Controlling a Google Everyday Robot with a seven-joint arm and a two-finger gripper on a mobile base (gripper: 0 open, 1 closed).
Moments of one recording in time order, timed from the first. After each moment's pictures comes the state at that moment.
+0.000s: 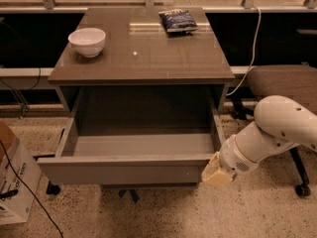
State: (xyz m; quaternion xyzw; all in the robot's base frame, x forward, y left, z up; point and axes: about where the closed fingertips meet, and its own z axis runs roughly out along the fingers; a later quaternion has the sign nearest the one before) arm 0.430 -0.156 0.665 -0.59 0.77 0.21 0.14
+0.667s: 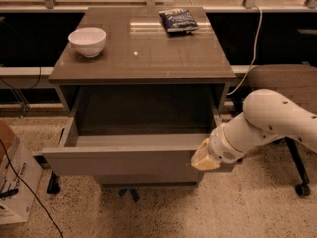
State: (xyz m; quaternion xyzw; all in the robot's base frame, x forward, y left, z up) arm 0.474 -0.135 0.671 -0.60 0.76 0.17 0.19
